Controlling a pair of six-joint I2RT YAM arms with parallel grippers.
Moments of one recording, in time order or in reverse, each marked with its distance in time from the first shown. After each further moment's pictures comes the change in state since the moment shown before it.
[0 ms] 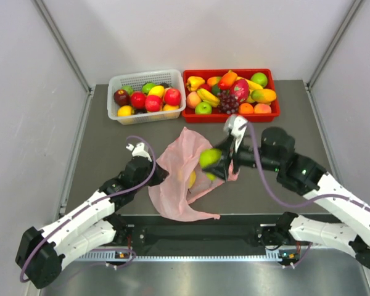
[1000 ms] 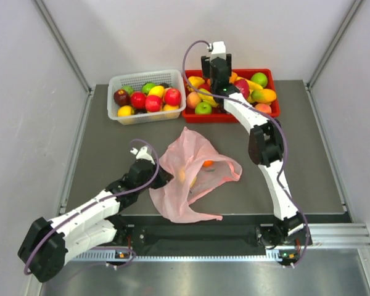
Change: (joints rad) left arm 0.000 0.079 -0.088 0.165 0.068 -0.076; right arm -0.441 1.552 1.284 0.478 0.834 -0.142
